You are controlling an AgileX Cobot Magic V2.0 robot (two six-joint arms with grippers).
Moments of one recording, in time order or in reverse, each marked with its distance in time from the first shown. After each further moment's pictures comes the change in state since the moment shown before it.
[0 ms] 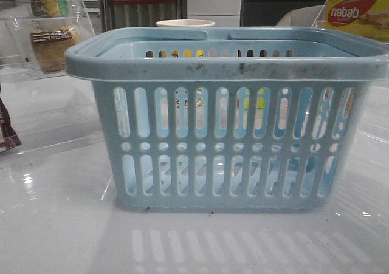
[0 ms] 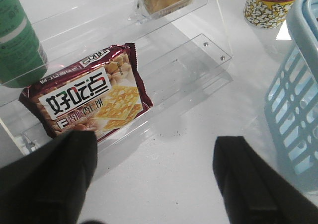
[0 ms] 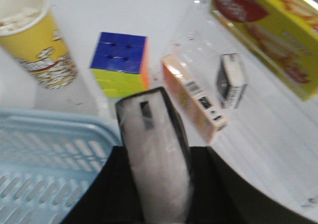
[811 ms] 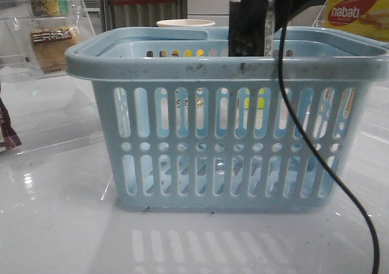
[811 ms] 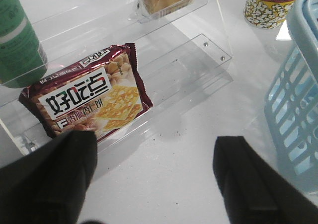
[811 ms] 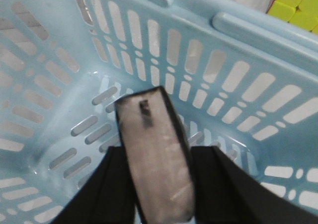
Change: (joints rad) left arm 0.000 0.000 0.000 0.000 0.000 0.000; right arm 0.367 0.211 0.083 0.016 -0.078 -0.006
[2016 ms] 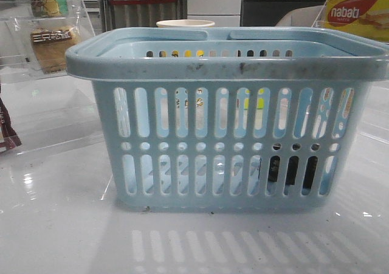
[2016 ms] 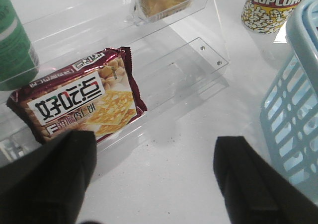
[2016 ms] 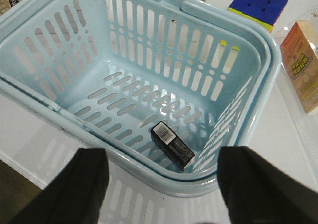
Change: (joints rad) left arm 0.000 0.084 -0.028 -0.039 -0.035 0.000; right arm 0.000 -0.678 0.355 -0.041 0.090 -0.025
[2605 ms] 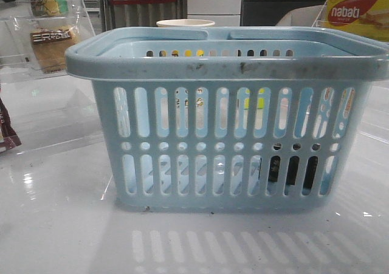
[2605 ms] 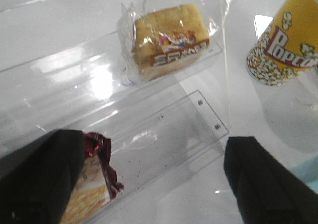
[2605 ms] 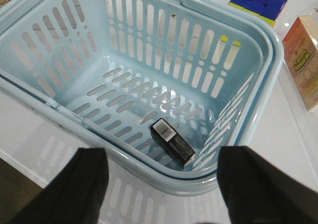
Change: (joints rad) left arm 0.036 0.548 -0.450 -0.146 -0.017 0.000; right arm 0.000 -0.001 0.006 0.000 0.000 -0.001
